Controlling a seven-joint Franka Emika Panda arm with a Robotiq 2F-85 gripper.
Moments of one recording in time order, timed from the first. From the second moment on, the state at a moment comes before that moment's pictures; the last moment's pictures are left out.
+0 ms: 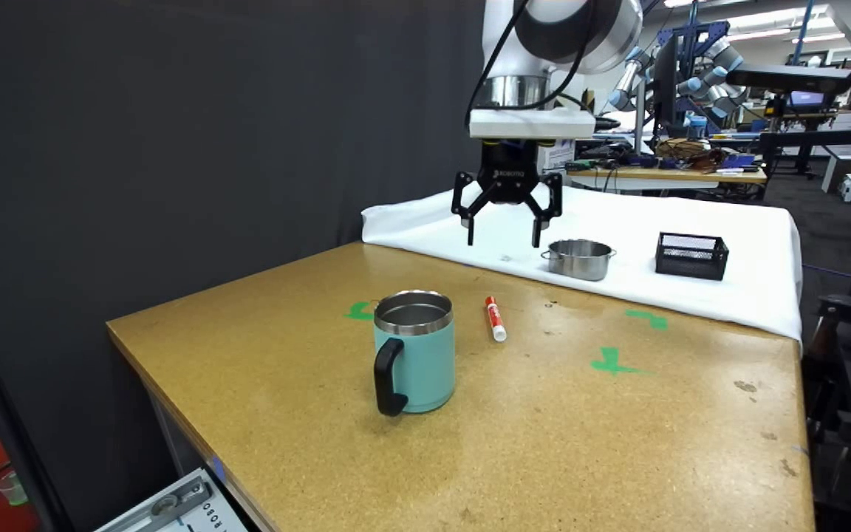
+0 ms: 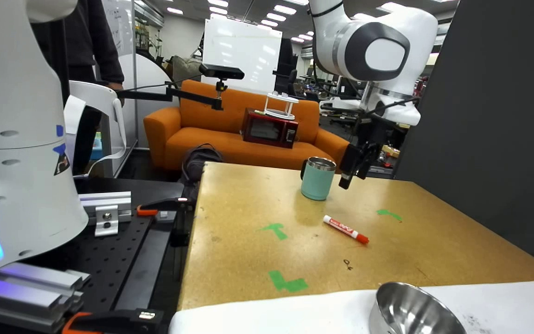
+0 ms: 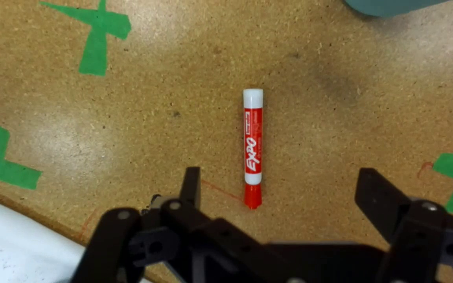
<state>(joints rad) 0.06 0.40 0.11 -2.10 0.10 2.52 0.98</state>
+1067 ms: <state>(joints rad) 0.12 0.49 0.04 -2.09 0.17 2.57 0.85</state>
